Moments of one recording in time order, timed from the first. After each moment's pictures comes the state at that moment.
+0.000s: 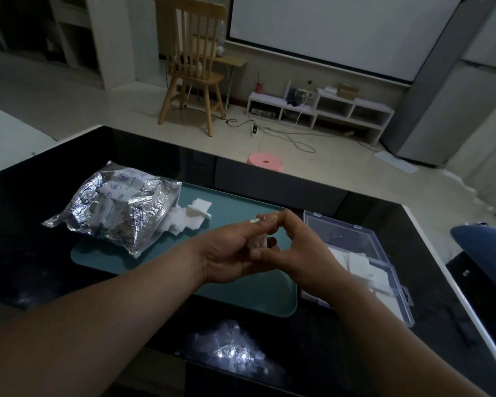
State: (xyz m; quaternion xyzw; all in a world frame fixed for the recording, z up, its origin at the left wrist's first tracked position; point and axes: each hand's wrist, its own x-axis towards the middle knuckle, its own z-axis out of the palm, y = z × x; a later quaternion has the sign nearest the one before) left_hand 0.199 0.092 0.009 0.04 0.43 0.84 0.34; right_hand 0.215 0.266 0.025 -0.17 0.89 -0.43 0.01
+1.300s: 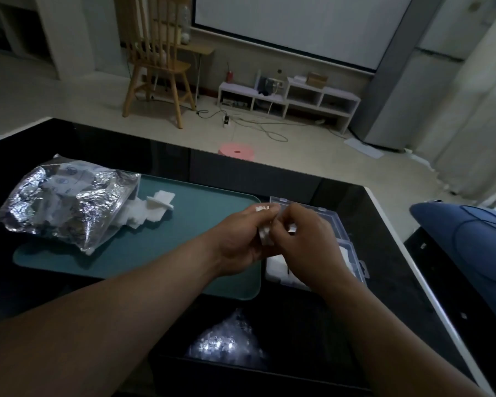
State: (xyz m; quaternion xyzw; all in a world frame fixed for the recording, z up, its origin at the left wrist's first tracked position) left_hand 0.201 0.176 0.014 0.06 0.45 0.84 0.30; right_hand 0.238 0.318 0.032 -0.06 0.94 -0.30 -0.17
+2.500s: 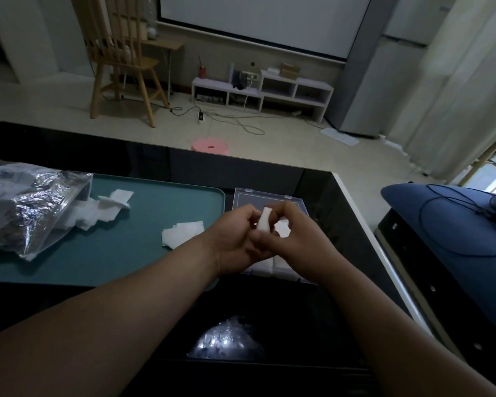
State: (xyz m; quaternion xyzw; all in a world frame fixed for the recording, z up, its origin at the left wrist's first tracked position) left_hand 0.203 0.246 0.010 0.01 0.39 0.83 0.40; right_hand 0.253 0.396 0.026 -0.05 0.91 -0.42 -0.04
